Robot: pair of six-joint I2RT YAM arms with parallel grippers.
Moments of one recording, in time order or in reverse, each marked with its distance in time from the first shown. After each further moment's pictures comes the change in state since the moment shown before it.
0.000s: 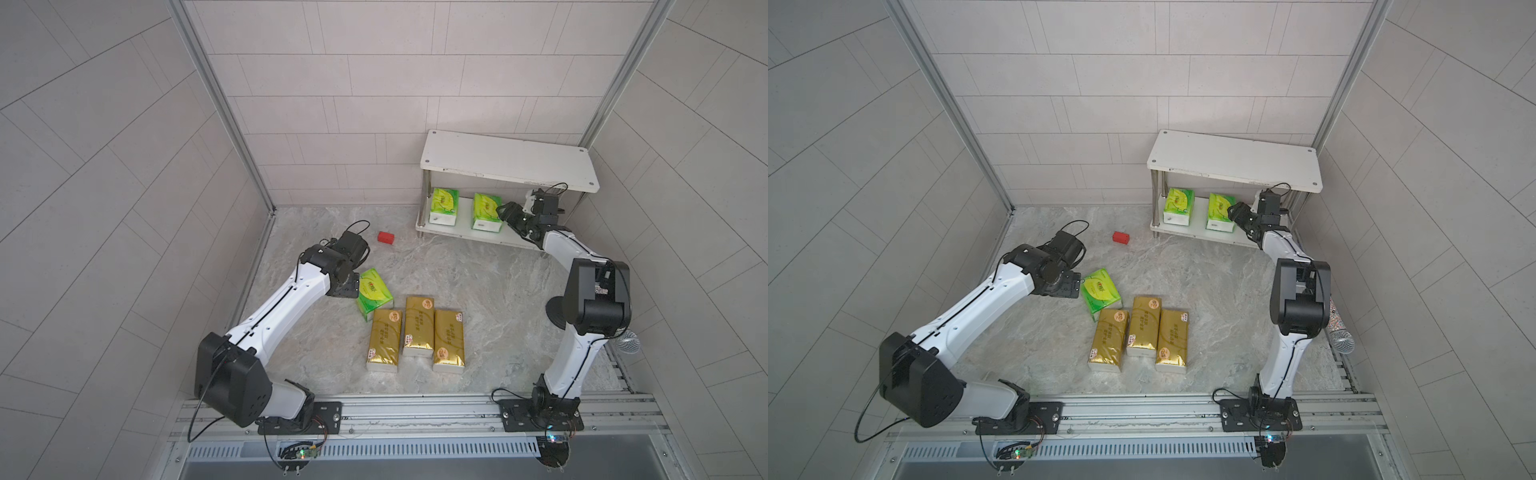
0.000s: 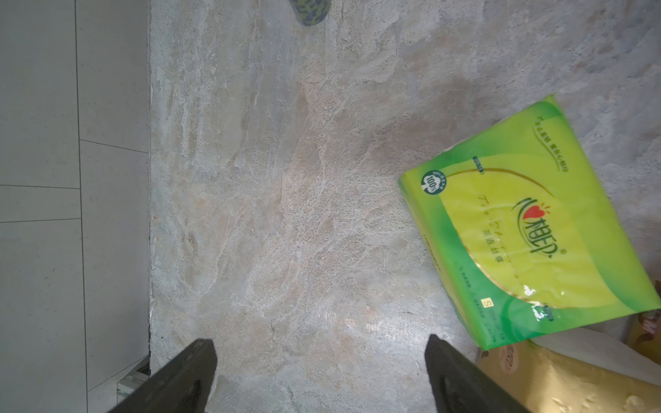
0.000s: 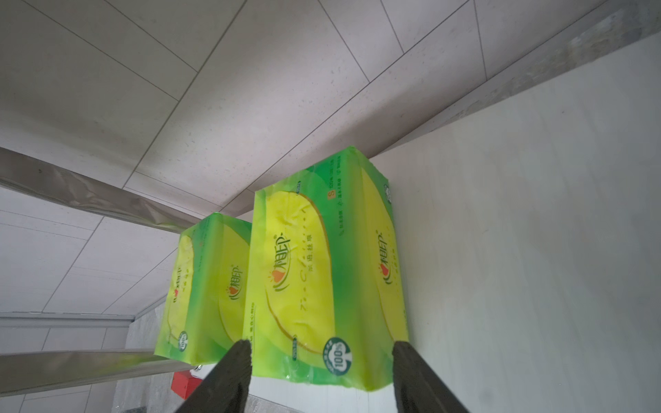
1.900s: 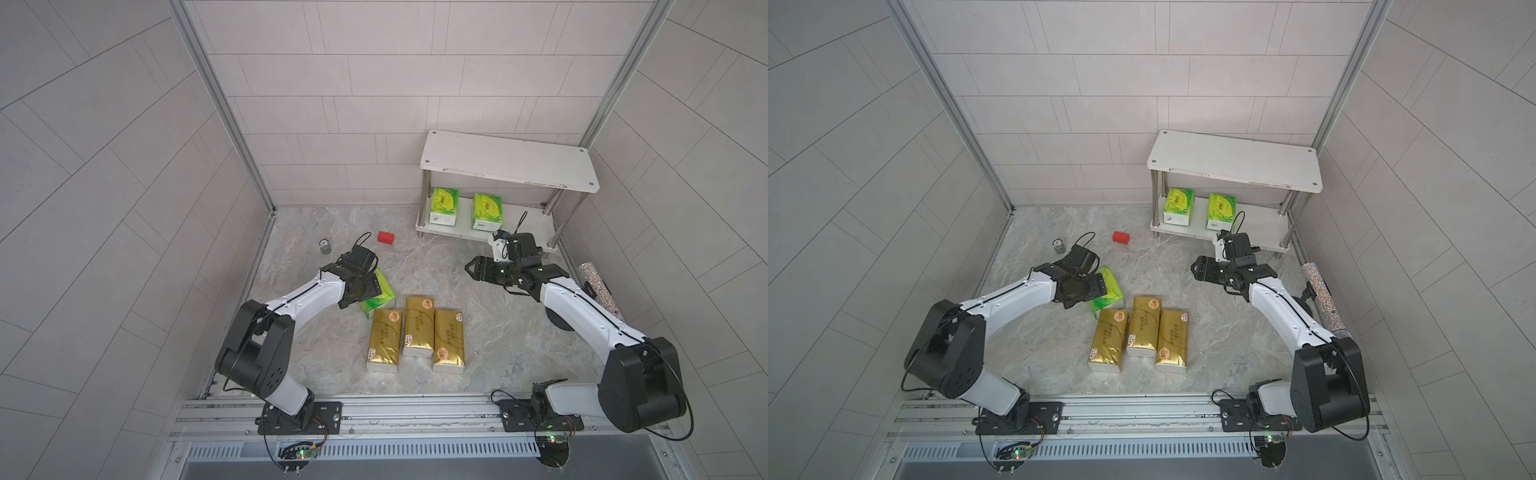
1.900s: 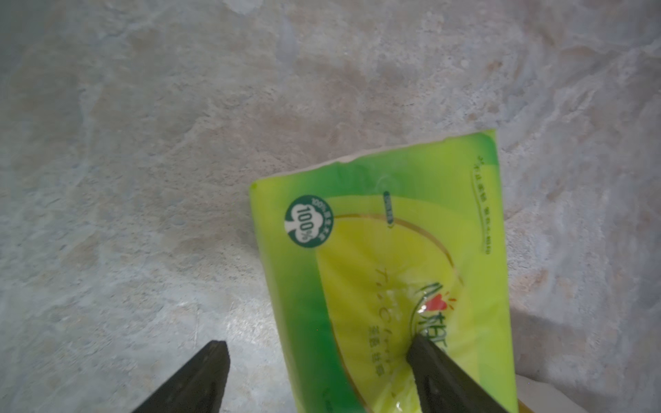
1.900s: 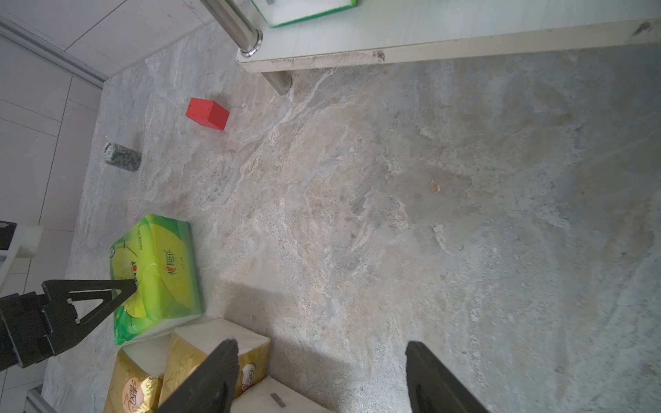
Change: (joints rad) left arm 0.000 0.167 -0.270 0.620 0.352 -0.311; right arm 0.344 -0.577 -0.481 -0.393 0.073 -0.215
